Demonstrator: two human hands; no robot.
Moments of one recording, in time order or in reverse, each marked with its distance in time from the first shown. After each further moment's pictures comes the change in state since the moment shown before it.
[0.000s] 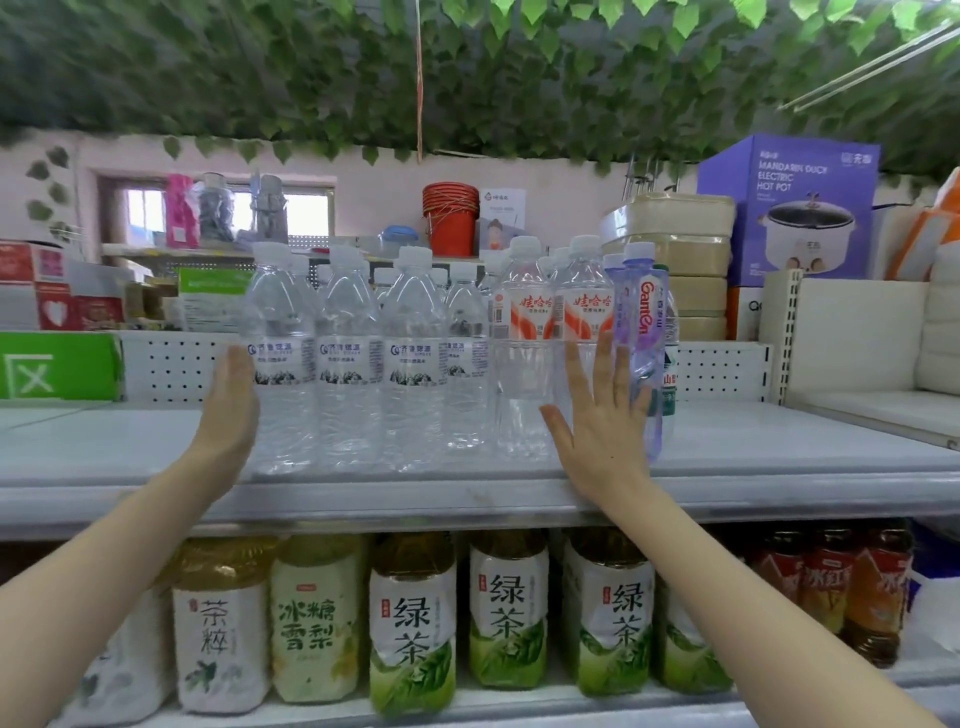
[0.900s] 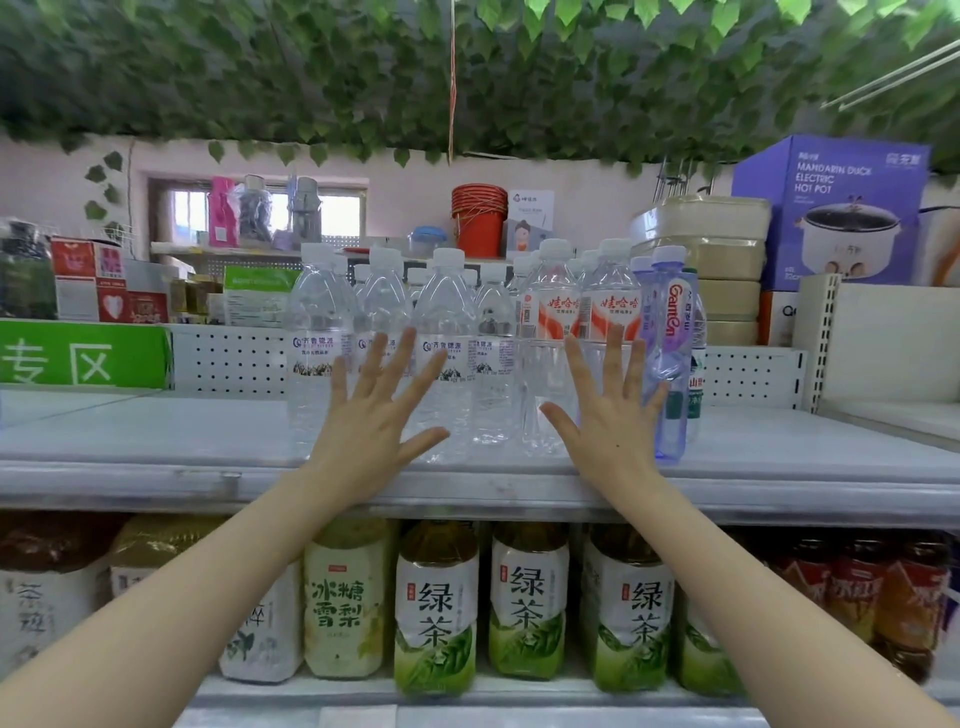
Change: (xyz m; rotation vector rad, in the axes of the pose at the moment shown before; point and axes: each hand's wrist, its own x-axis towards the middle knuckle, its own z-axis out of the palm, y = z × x) left_hand -0.038 -0.002 0.045 1.113 -0.130 0.875; right_hand 0.007 -0.019 -0.004 -0.079 -0.078 0.024
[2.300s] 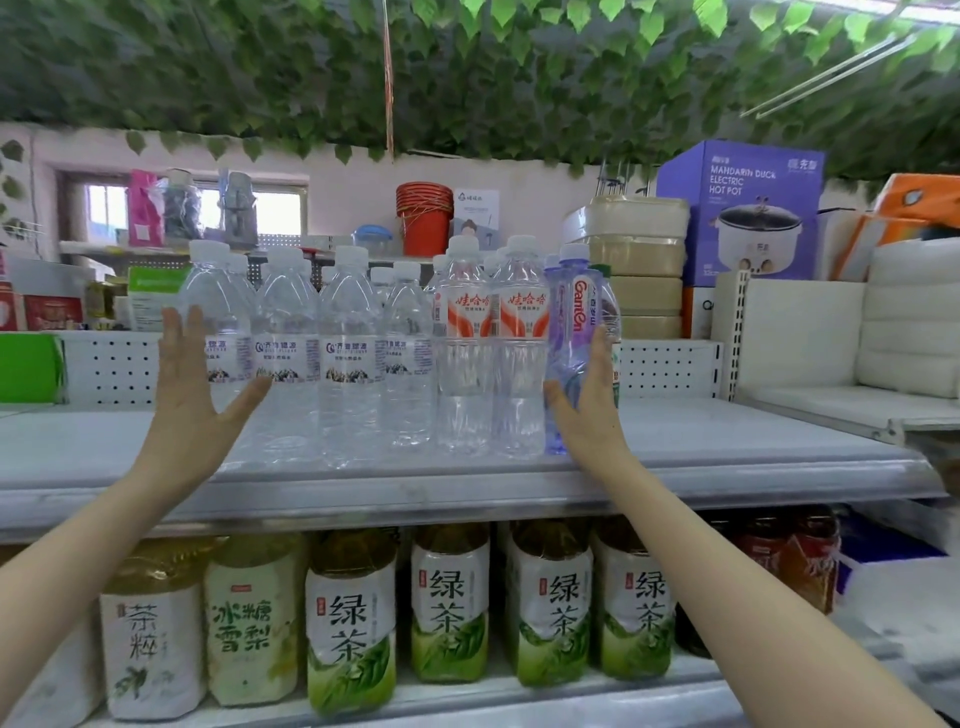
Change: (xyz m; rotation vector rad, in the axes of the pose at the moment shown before) left_hand -0.002 -0.033 -0.017 -0.615 0.137 -0.505; right_hand 0.005 0.065 -0.015 0.935 0.065 0.161
